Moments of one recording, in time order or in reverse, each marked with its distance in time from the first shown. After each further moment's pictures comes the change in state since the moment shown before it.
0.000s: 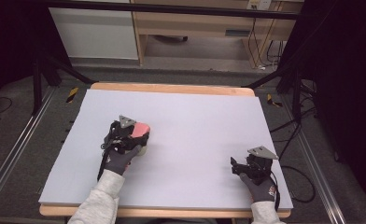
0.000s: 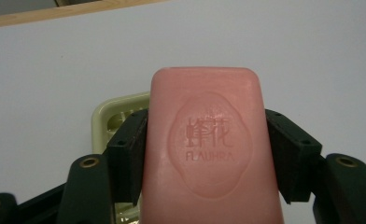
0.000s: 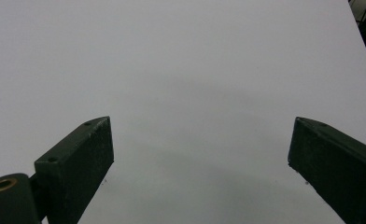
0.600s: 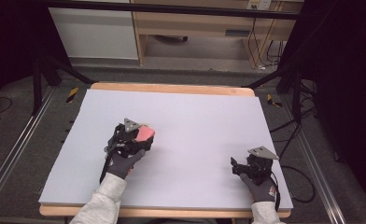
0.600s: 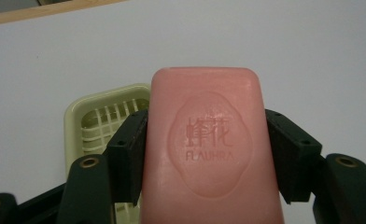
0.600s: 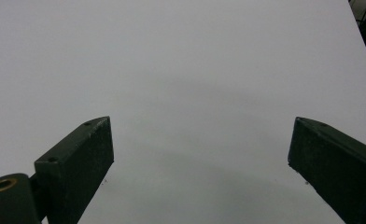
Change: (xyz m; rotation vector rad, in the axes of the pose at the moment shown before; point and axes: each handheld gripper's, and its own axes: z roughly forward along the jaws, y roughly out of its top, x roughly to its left) left arm -0.015 -0.002 -0.005 0.013 -0.039 0.037; right arm 0.000 0.000 -0.001 0.002 0.004 0.005
